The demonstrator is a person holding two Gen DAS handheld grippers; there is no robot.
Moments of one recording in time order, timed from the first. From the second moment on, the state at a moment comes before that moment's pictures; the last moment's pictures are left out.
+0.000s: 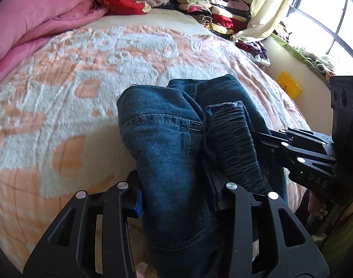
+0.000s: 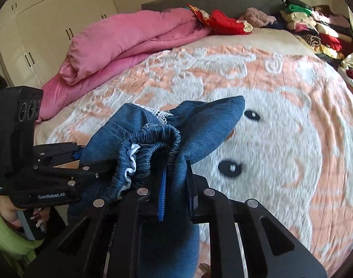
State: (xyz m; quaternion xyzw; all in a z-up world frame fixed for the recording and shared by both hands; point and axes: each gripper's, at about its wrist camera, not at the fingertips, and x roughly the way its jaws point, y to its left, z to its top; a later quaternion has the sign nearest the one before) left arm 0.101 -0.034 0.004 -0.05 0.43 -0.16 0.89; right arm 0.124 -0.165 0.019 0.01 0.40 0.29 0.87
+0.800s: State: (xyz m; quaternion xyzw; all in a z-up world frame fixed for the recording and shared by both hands) left arm 0.132 -0.019 0.002 -0.06 0.43 -0.12 0.89; right arm 0.164 -0.179 0.008 0.03 0.41 0.21 0.89
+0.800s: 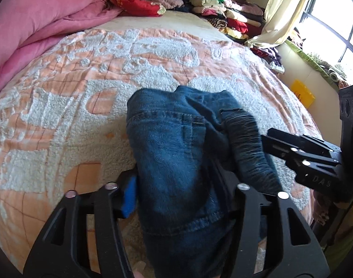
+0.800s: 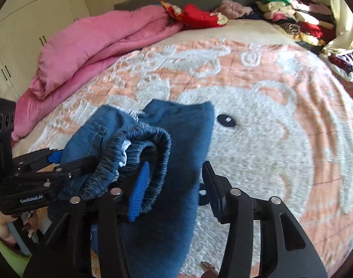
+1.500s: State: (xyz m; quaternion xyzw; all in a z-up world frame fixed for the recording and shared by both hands) left arm 0.041 -0.018 0.039 -0.06 0.41 -0.10 0.91; right arm 0.048 -0.207 0.063 -0.02 0.35 0.18 0.92
